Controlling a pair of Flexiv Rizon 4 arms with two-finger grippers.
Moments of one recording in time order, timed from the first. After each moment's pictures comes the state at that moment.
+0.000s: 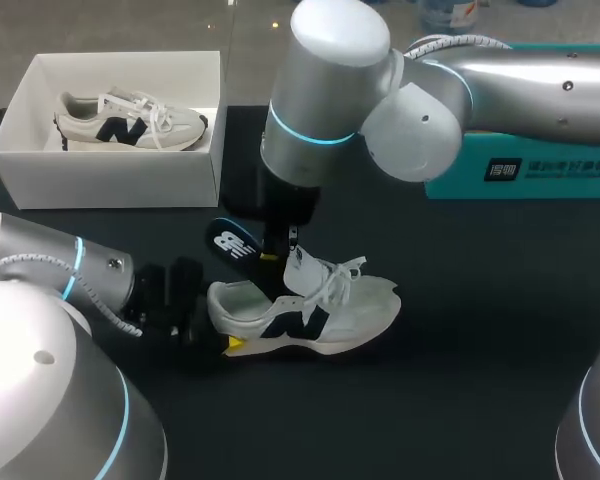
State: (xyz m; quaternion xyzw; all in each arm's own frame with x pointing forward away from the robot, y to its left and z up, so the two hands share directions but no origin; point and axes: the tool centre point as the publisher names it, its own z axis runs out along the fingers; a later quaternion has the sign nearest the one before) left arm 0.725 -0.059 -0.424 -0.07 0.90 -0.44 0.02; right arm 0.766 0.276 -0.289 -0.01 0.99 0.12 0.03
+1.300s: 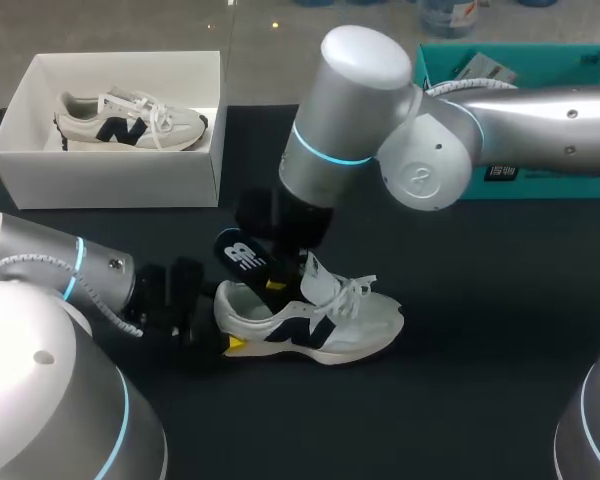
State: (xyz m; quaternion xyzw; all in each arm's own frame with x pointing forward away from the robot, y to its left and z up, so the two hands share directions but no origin) left arm 0.724 -0.060 -0.425 -0.06 0.90 -0.44 0.02; right arm 0.747 0.269 -0.326 0.01 0.99 0.15 -0.02
